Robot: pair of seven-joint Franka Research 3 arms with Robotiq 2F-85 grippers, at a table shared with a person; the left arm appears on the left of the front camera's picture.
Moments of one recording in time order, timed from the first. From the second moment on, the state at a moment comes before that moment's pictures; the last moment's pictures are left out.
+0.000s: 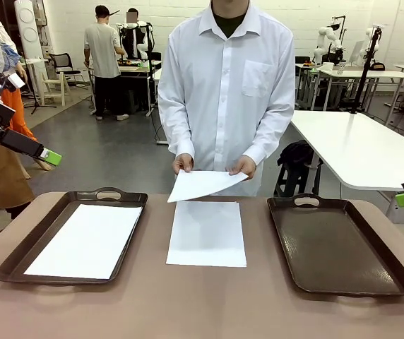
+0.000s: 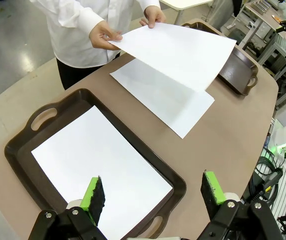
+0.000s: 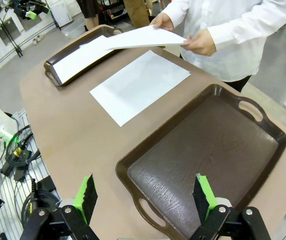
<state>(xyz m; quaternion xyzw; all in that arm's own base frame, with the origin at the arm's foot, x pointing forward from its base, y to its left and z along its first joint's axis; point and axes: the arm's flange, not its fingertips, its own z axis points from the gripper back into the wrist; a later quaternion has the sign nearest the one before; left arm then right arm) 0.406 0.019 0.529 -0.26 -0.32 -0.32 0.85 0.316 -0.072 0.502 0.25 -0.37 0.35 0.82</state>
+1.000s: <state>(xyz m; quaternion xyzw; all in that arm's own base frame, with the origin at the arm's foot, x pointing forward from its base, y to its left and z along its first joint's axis) 0.406 0.019 0.529 -0.26 -0.32 -0.32 0.85 0.316 -0.072 0.502 0.25 -0.37 0.35 0.82</state>
